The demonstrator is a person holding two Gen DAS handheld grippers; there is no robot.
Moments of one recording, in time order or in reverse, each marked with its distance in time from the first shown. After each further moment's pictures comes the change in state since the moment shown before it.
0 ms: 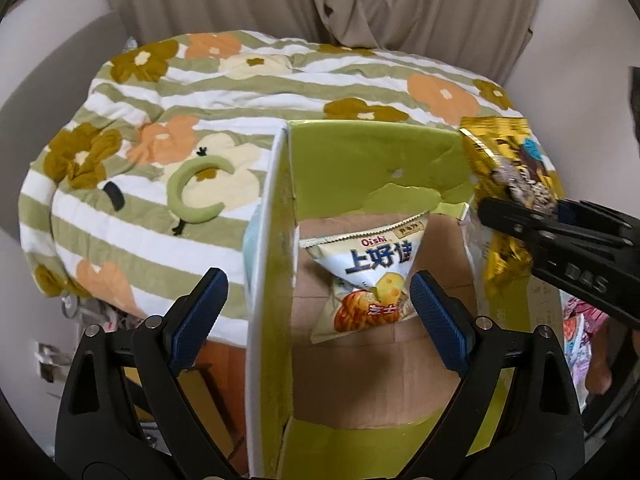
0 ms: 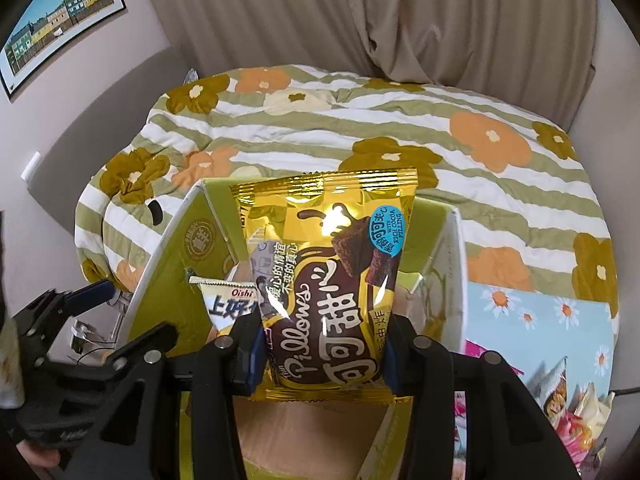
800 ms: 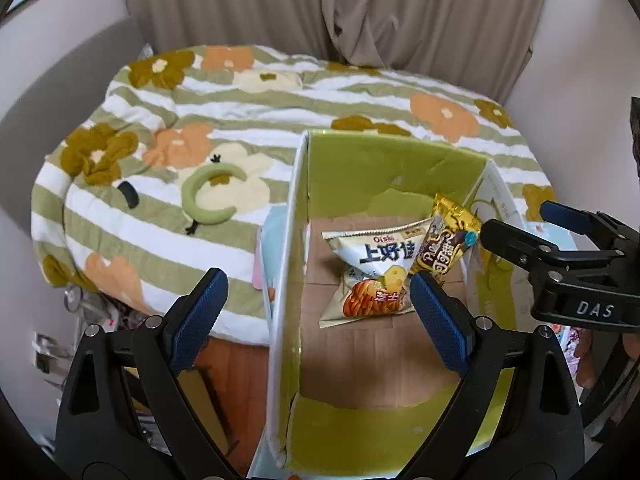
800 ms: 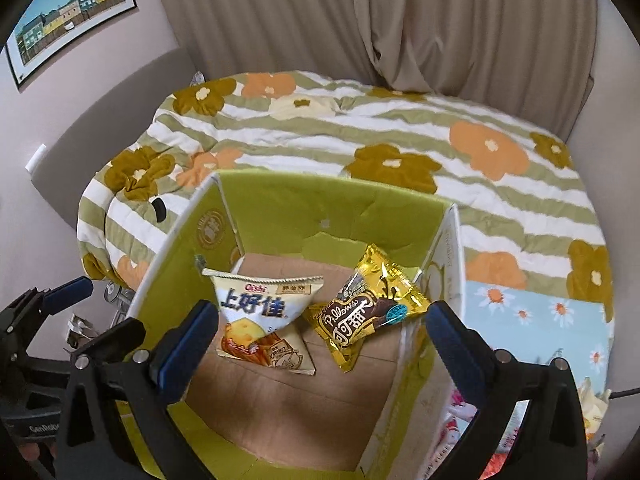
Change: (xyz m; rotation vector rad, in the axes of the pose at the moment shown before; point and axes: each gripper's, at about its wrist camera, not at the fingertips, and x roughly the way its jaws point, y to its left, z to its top) left arm -0.051 0.010 -0.021 -0.038 -0.074 -0.004; right arm -0.029 0.015 -0.017 -0.030 -0.053 -0.021
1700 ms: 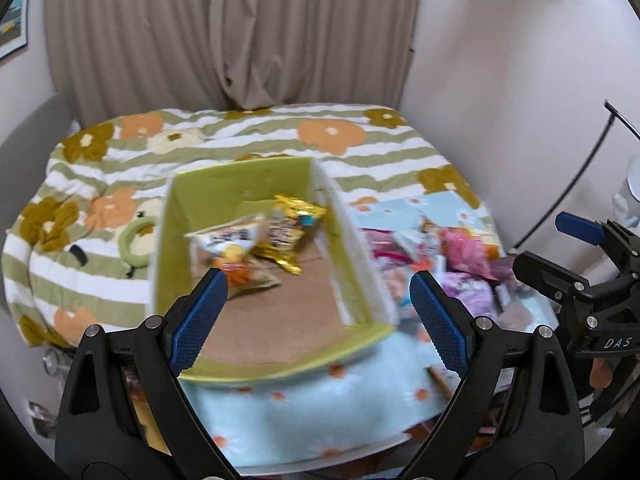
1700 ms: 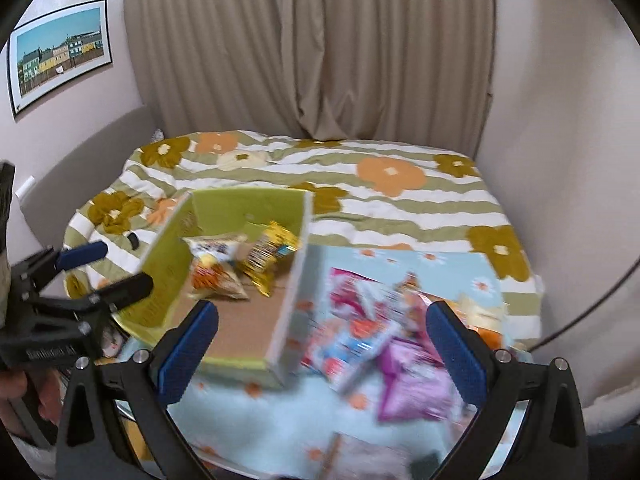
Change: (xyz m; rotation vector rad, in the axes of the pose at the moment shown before) left arm -0.122 -0.137 -0.080 0.243 -0.143 -0.236; right arm -0.203 -0.050 -0.141 0.101 -0.205 -0.210
